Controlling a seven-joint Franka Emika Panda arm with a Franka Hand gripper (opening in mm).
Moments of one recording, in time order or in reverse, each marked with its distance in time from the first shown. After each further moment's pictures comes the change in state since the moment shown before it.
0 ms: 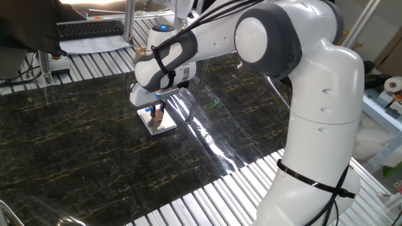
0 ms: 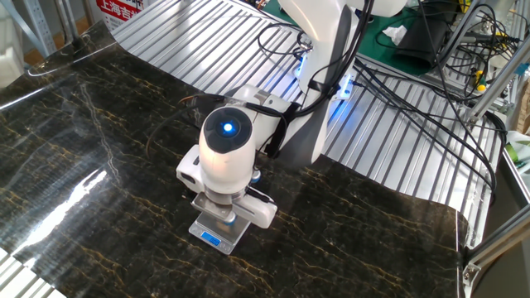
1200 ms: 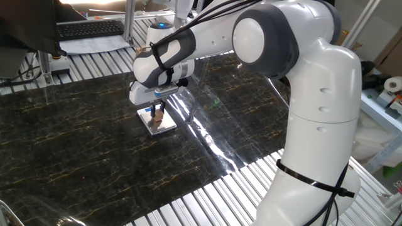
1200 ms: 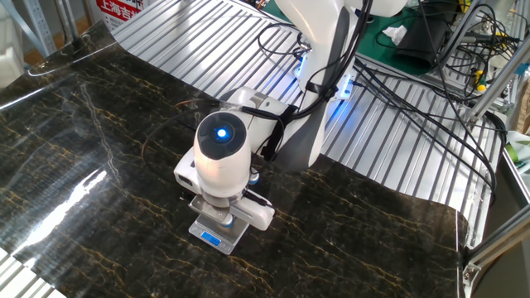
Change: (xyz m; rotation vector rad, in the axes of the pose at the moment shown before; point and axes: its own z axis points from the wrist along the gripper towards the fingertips) arm -0.001 -0.001 0.000 -0.006 0.030 0.022
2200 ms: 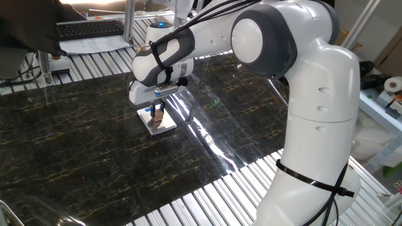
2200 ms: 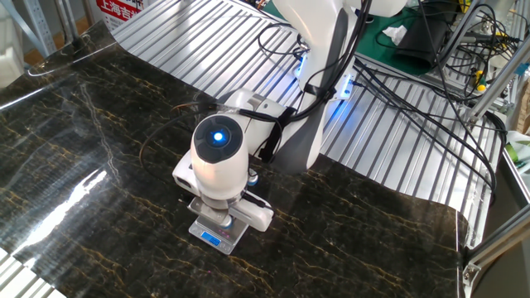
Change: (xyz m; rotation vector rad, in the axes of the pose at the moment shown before) arm -0.002 0.000 0.000 -0.004 0.016 -0.002
